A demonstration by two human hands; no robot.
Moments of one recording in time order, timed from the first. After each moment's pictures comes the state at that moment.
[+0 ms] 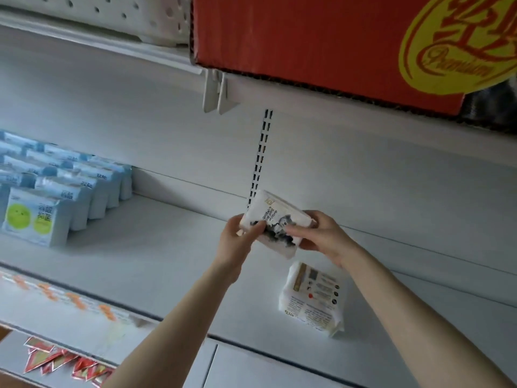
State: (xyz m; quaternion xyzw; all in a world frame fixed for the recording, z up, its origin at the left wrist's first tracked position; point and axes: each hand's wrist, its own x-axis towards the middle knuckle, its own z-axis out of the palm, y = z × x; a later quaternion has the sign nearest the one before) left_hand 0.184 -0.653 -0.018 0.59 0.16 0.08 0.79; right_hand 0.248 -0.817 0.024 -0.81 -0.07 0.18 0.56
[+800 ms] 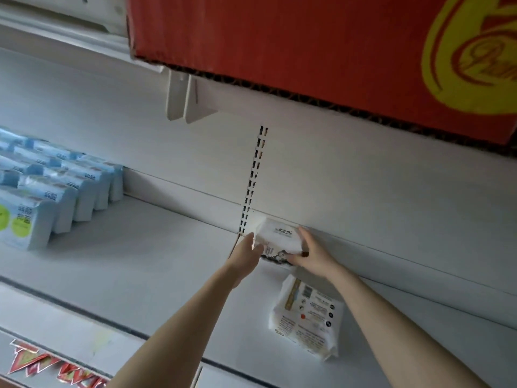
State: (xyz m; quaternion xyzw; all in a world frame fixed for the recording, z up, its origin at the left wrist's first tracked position) left_hand 0.238 -0.667 -0.057 0.78 0.15 -0.03 0.61; right_hand 0.294 -0.831 -0.030 -0.91 -0.12 0.18 0.36
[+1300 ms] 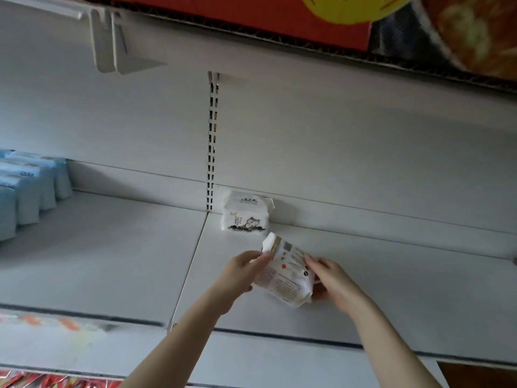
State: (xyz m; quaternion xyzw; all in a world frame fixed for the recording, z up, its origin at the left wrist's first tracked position) left_hand 0.146 -0.716 -0.046 0.72 0.08 -0.15 0.68; right_hand 0.176 -0.906 -0.046 -0.79 0.13 0.17 0.57
